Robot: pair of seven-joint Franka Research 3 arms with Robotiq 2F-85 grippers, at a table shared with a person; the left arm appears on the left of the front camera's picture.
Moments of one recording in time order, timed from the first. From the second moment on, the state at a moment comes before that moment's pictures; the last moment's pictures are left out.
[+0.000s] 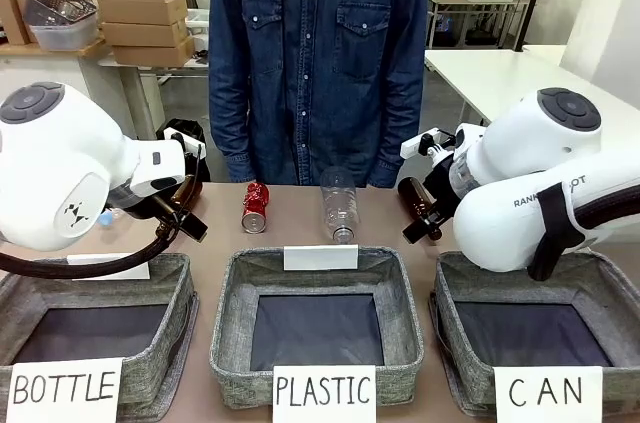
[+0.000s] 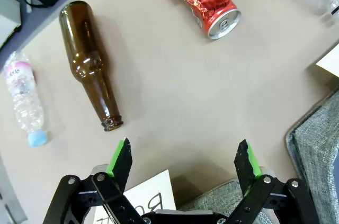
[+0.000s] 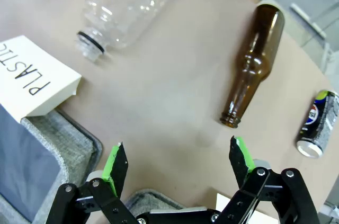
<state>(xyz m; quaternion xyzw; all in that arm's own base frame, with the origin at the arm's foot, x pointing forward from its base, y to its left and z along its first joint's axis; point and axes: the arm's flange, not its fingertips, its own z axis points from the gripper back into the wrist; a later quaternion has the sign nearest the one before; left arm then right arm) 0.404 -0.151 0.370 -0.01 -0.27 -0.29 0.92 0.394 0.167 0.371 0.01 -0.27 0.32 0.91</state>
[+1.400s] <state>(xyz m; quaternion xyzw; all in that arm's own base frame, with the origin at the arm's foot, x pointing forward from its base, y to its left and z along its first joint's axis) 0.346 -0.029 0.508 -0.37 -0.15 -0.24 0.88 0.316 0.064 0.542 0.34 -0.25 0.22 0.88</state>
